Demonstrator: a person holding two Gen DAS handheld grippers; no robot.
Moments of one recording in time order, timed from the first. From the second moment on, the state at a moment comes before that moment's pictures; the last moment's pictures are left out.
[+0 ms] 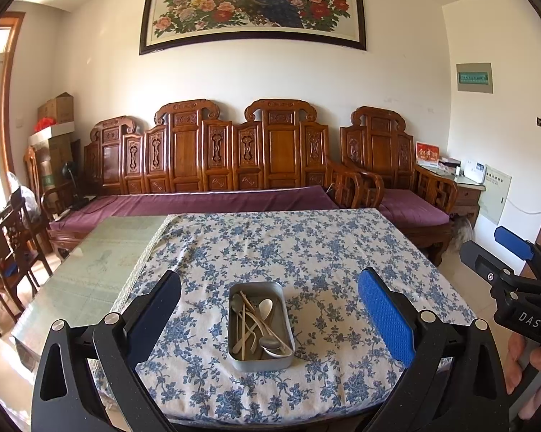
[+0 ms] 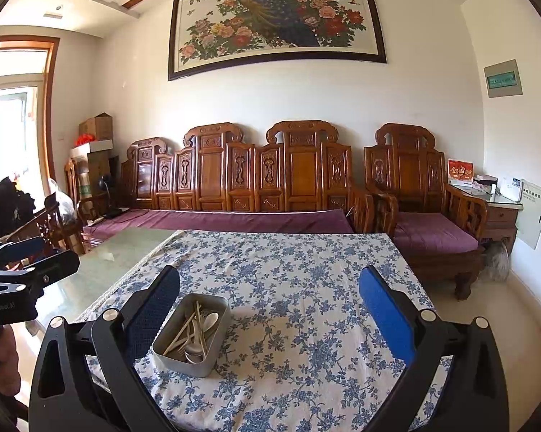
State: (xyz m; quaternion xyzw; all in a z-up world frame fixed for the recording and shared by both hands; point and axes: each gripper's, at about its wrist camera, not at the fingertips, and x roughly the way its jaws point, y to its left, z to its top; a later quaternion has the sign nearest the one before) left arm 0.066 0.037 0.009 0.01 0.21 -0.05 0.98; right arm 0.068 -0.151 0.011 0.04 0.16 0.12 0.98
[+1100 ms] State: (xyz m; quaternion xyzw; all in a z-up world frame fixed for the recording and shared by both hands) left arm 0.056 0.036 0.013 0.01 0.20 -0.05 0.98; right arm 0.066 -0.149 0.013 0.04 0.15 0.12 0.98
